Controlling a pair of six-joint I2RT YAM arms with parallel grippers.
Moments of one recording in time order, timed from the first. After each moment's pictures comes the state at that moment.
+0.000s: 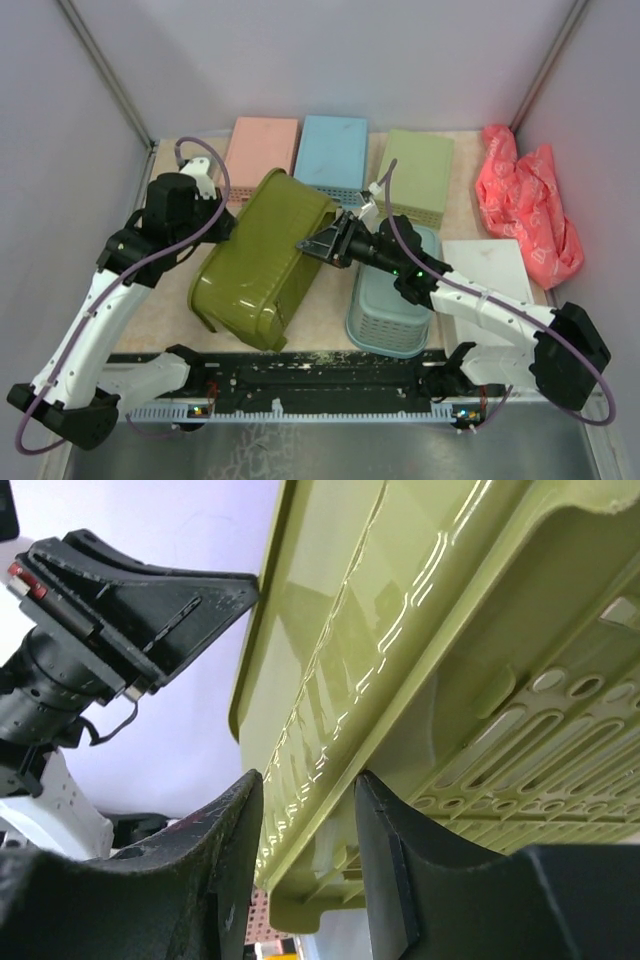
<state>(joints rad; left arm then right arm) -0.47 1.02 1.28 -0.84 -0.09 -0.32 0.82 1.16 0.73 0.35 -0.28 1.21</state>
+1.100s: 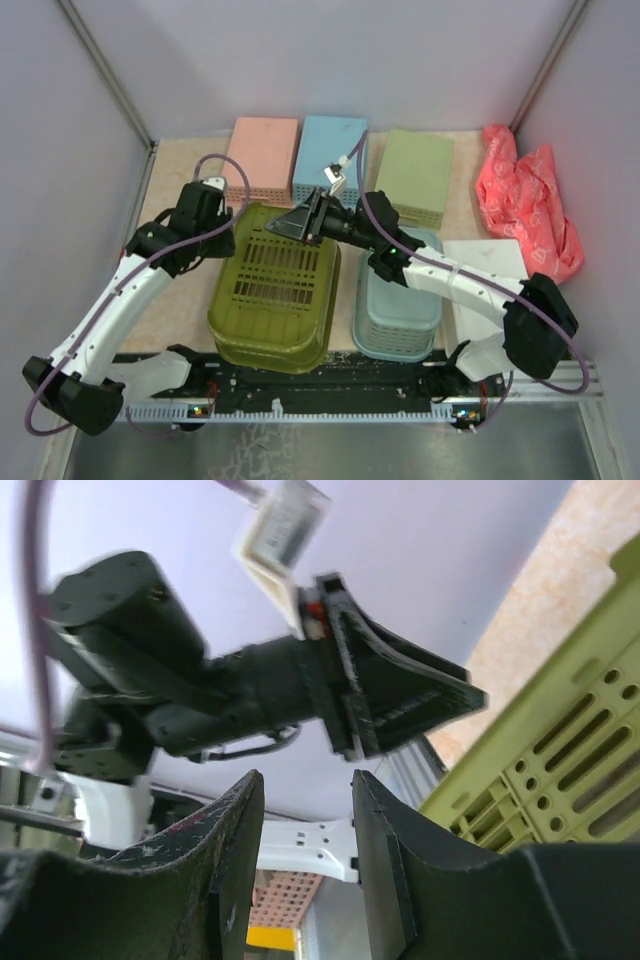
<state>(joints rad) -0.47 1.10 1.15 -0.92 -0.24 -0.35 0.85 1.39 0.98 0.52 -0.39 1.17</state>
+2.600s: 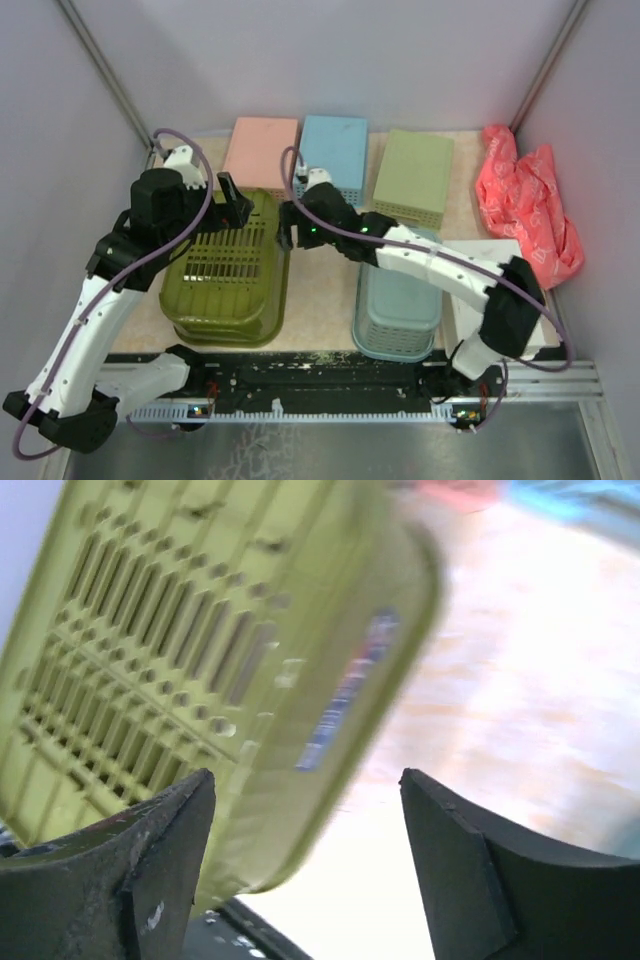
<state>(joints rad) -0.47 0.99 1.33 -0.75 -0.13 -0.39 0.96 1.62 1.36 -0.32 0.10 0.56</state>
